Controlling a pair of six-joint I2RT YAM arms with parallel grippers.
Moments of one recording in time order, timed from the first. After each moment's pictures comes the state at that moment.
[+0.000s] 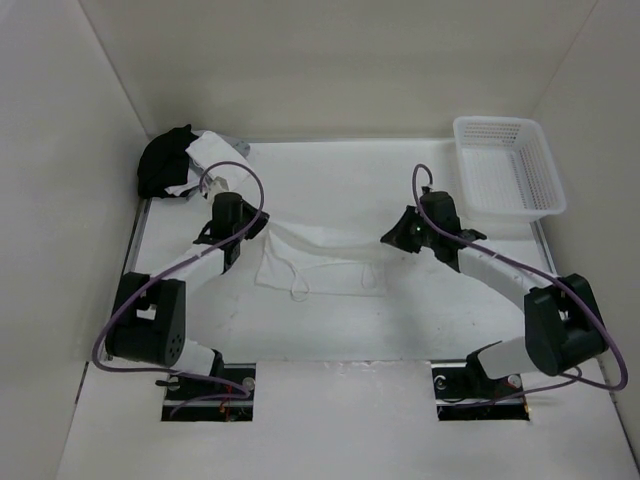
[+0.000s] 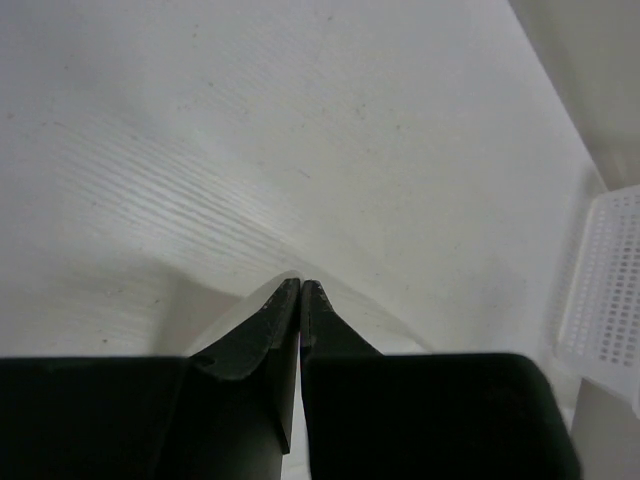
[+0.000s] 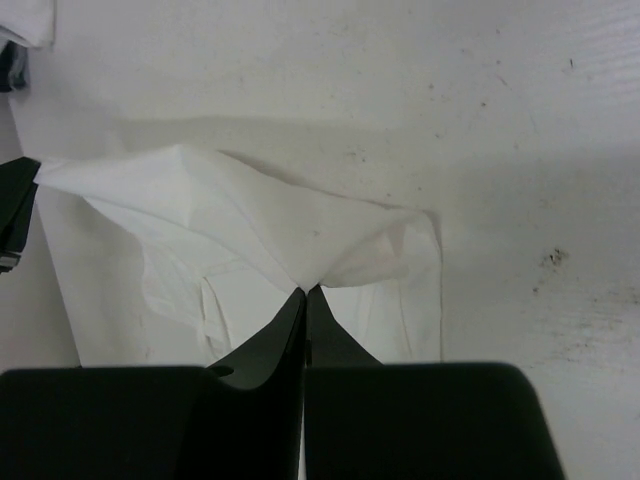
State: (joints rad) left arm -0.21 1.47 0.72 0.21 -0.04 -0.91; right arm 0.37 1.42 0.81 -0.10 -0.19 0.81
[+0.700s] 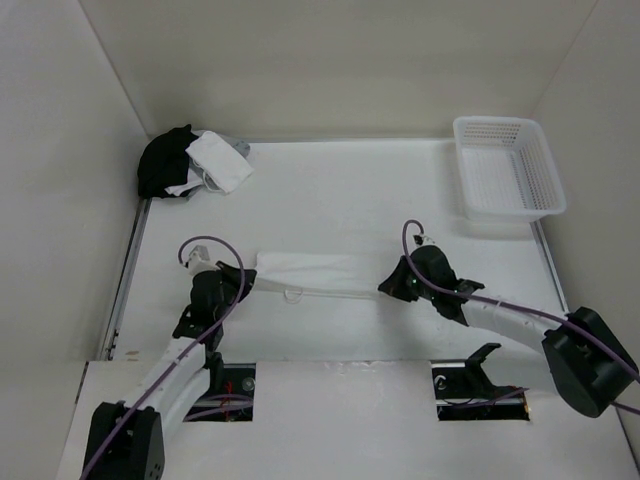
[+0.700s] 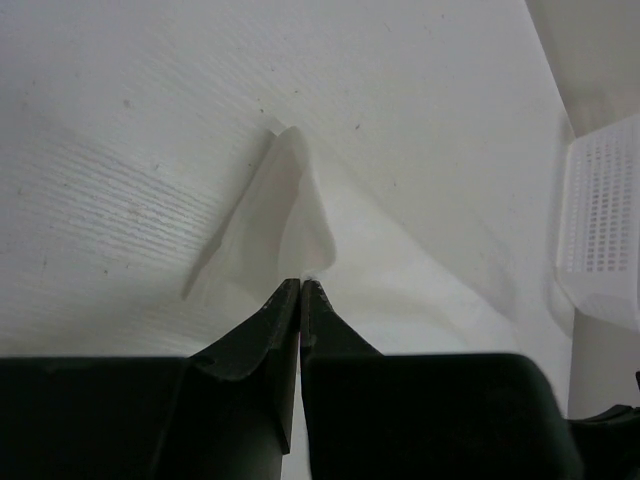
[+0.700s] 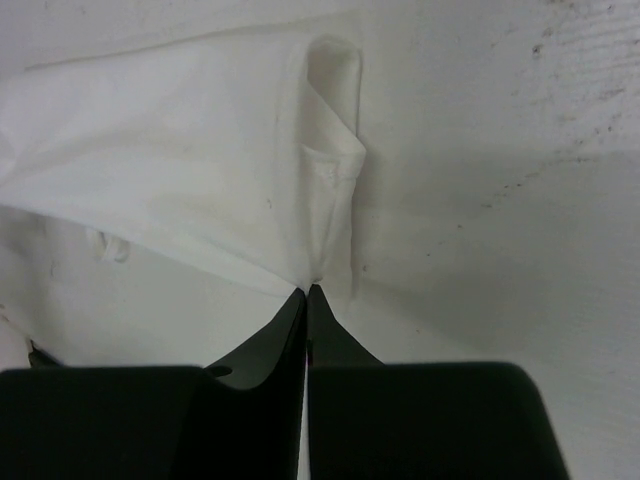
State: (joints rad) left arm -0.18 0.77 0.08 0.27 -0.02 -0.94; right arm 0.59 1.18 0.42 0.06 -0.06 0.86
